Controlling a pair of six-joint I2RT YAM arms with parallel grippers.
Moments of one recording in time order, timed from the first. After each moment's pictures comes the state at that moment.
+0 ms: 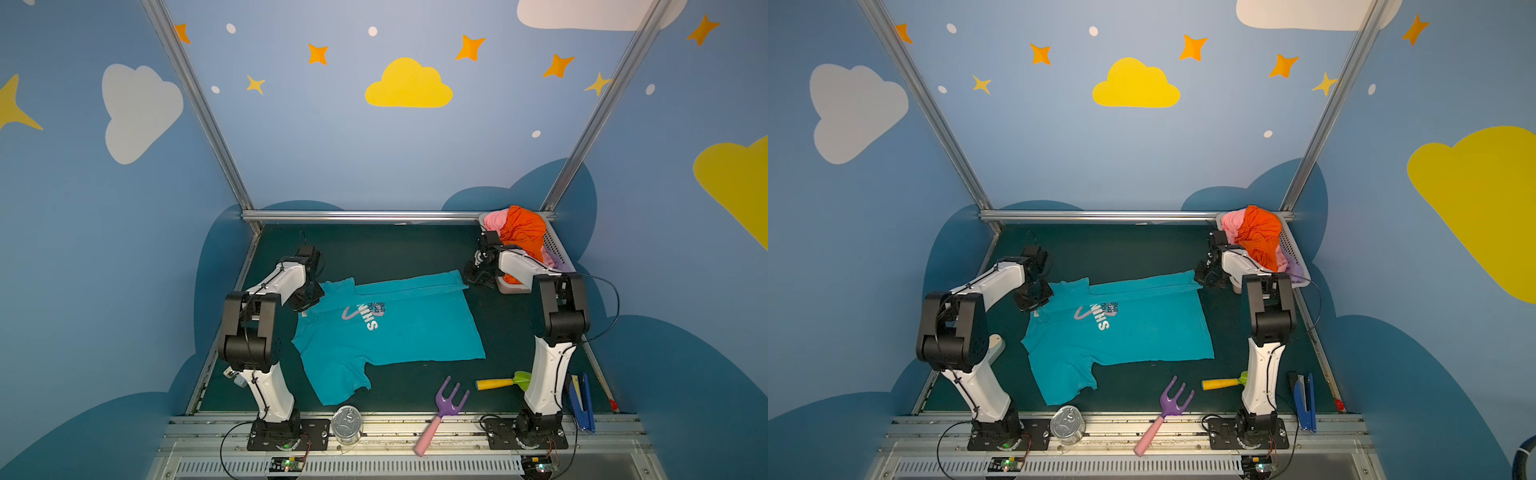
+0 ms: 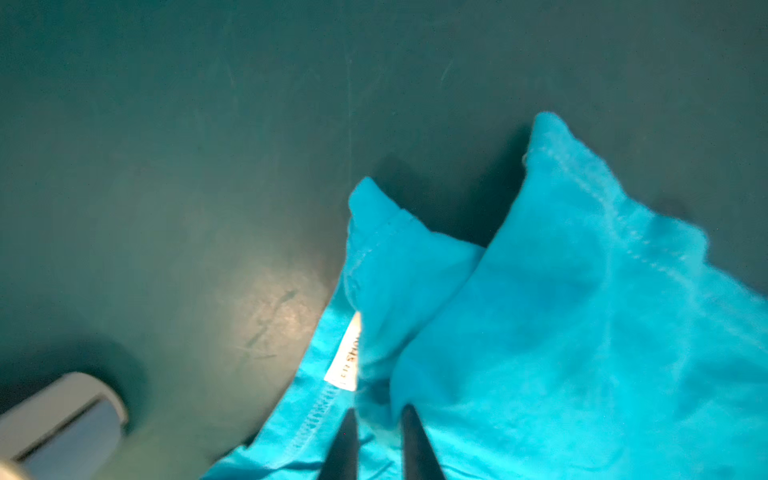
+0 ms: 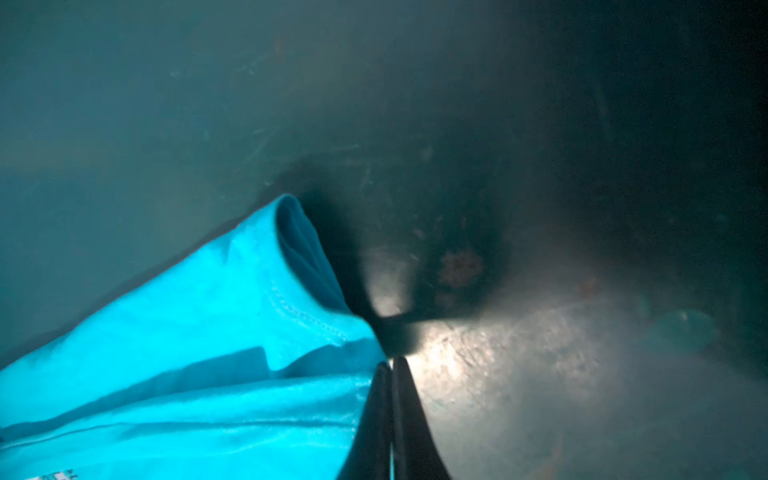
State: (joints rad) left arm -0.05 1.82 1.26 -0.87 -0.20 -0.74; right arm 0.17 2.06 1.51 -0.70 -0.14 0.43
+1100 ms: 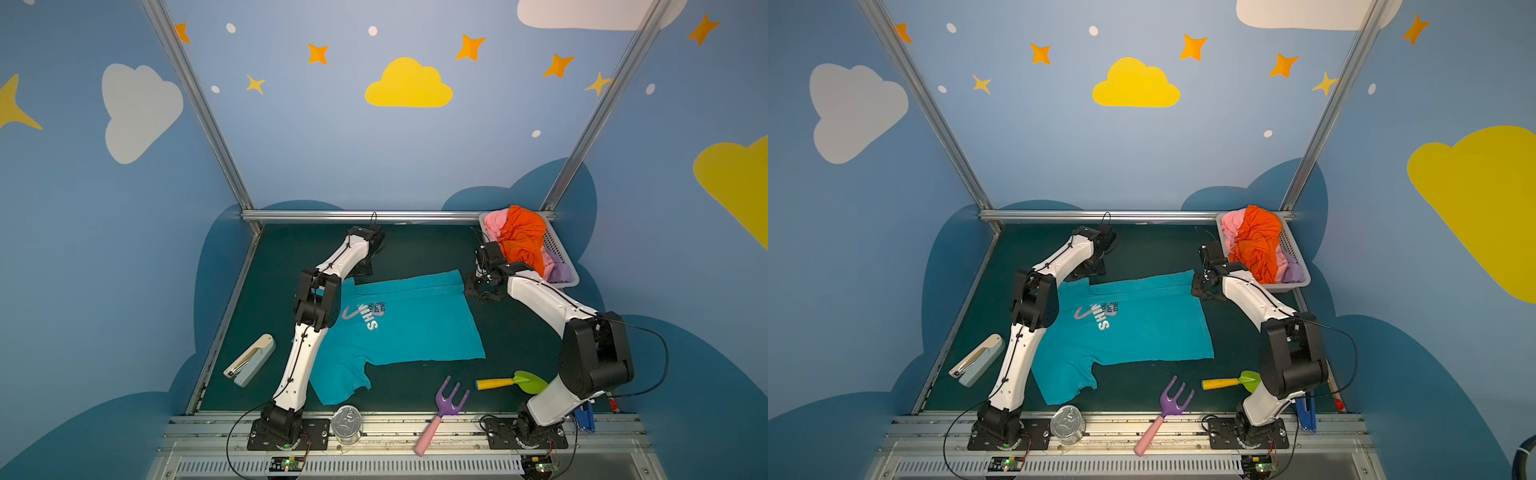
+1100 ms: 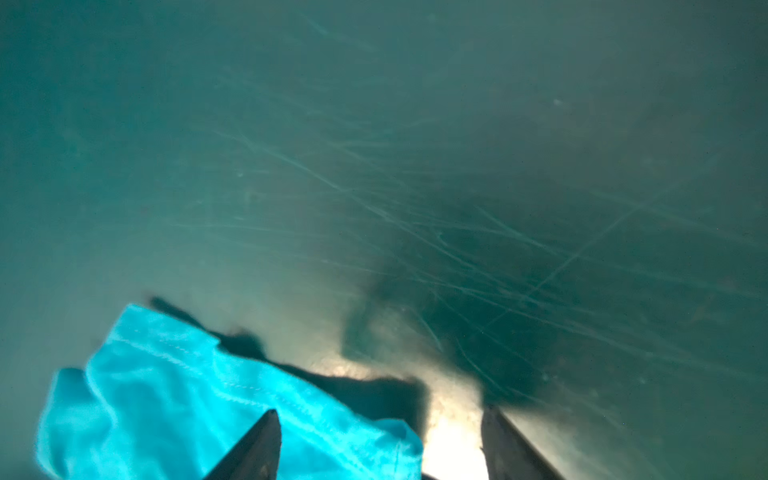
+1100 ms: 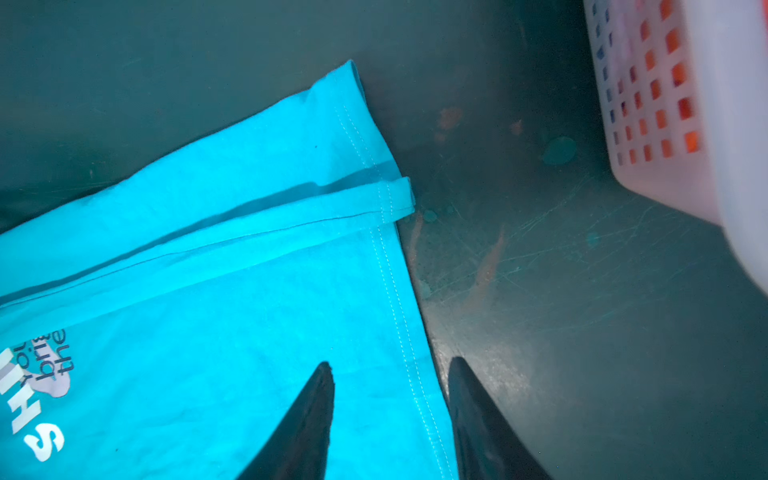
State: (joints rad) left arm -0.37 2.50 2.25 -1.25 -0.44 -0.69; right arm 0.32 1.63 1.19 -0.68 0.06 0.42
